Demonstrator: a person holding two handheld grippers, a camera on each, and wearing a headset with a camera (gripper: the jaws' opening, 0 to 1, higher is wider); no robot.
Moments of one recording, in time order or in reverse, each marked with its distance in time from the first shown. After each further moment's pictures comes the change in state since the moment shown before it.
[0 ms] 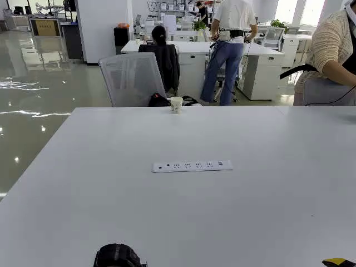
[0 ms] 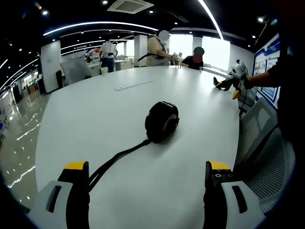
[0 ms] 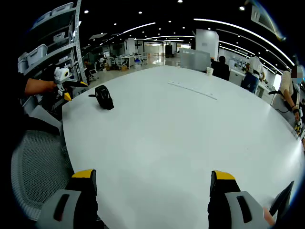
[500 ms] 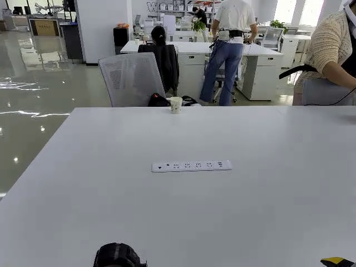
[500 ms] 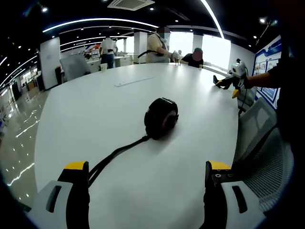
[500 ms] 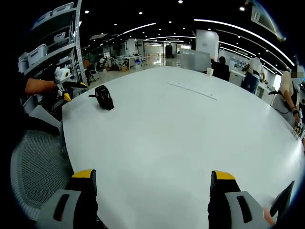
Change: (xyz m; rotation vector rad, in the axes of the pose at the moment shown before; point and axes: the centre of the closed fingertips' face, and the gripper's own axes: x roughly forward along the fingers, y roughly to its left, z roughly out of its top) left arm -0.003 -0.002 -0.006 -0.016 0.036 -0.013; right arm 0.000 0.000 0.000 -0.001 -0.007 0.001
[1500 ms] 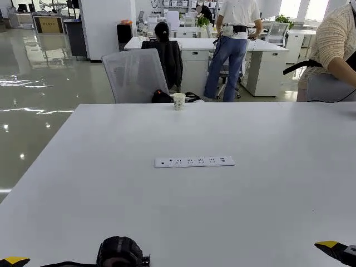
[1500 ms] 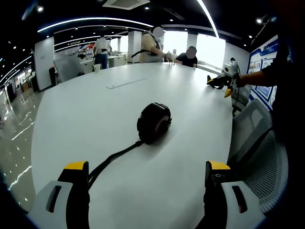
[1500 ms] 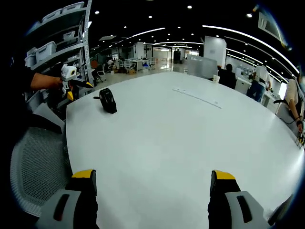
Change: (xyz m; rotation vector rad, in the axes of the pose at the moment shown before) left arm -0.001 -0.012 0.015 0.022 0.003 -0.055; right arm 0.008 -0.009 0.013 -0.022 -0.029 0.052
